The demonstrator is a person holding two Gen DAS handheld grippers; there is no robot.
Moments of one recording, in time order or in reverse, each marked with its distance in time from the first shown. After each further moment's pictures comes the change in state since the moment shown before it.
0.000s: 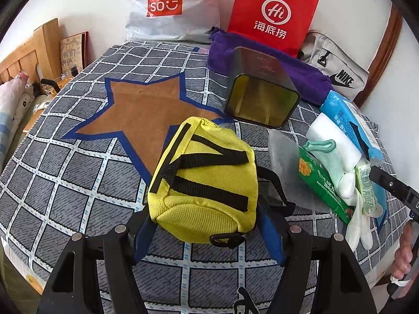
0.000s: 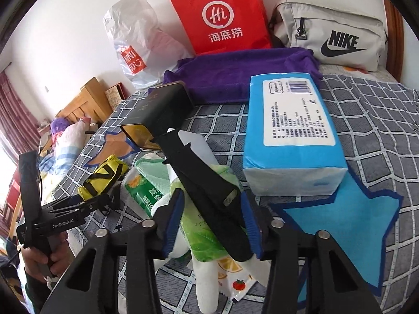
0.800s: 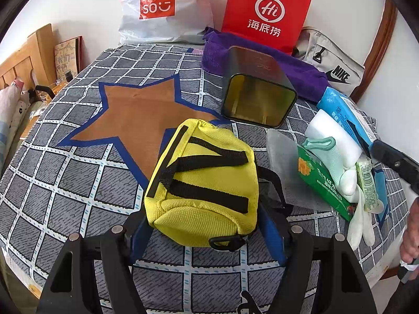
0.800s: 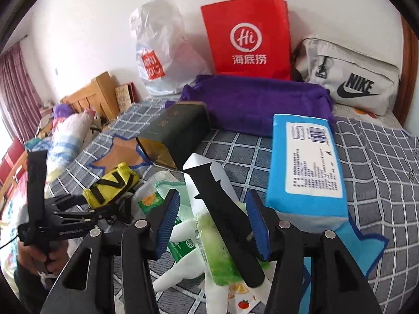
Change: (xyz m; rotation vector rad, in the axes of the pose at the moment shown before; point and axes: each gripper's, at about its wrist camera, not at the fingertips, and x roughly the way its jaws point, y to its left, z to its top) left arm 0.004 -0.002 0.002 0.036 -0.004 -0.008; right arm -0.005 0.037 0.023 -0.174 -0.048 -0.048
